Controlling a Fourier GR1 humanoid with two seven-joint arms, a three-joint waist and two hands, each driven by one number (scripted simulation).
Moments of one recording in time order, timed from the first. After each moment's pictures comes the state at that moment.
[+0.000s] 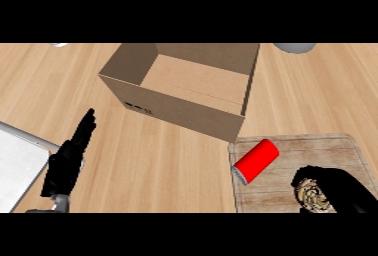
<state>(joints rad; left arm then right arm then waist) 0.02 0.27 -0.13 -1.58 -0.06 0.16 0.10 0.18 -0.50 0.22 -1.86 0.69 0.39 0.30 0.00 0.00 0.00</state>
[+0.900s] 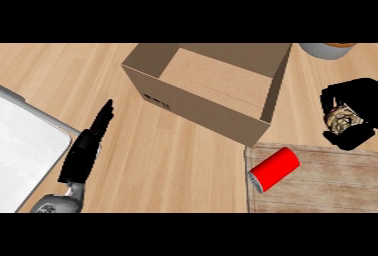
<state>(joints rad) -0.08 0.24 -0.18 -1.54 -0.08 0.12 0.08 -0.40 -0.67 0.11 -1.38 0.80 0.33 -0.12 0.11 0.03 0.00</state>
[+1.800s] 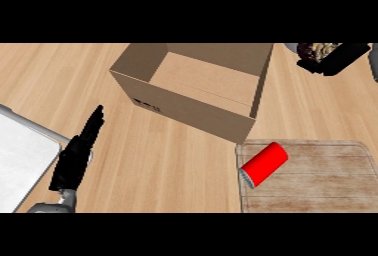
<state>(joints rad) -0.02 0.25 -0.15 -1.56 -0.08 0.14 0.11 -1.01 -0.53 -0.07 -0.84 0.52 0.47 -0.53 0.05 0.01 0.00</state>
